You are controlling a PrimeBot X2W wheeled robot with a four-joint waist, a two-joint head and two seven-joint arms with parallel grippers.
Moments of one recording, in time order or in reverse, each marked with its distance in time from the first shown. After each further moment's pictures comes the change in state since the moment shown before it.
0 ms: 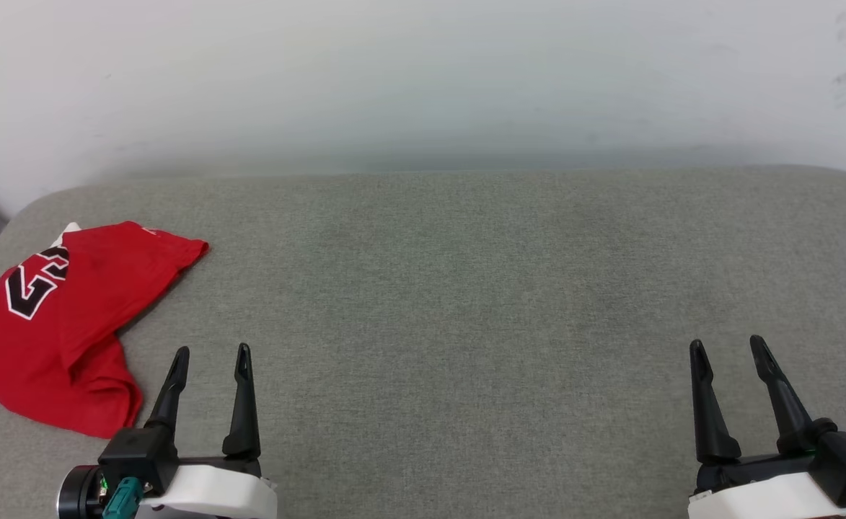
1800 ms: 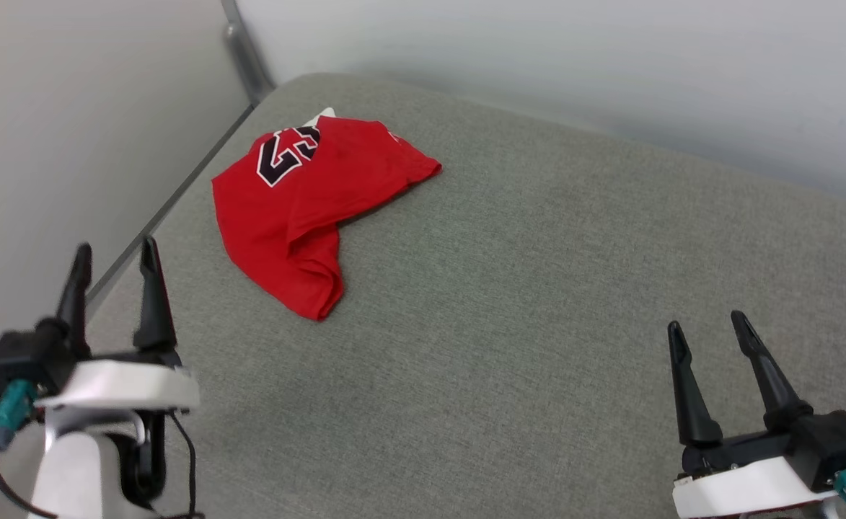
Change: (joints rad) left arm -0.202 0.030 0.158 0.074 -0.043 -0.062 0.000; right arm -0.022 0.000 0.037 -0.024 -0.084 0.000 0.000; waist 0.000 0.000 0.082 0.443
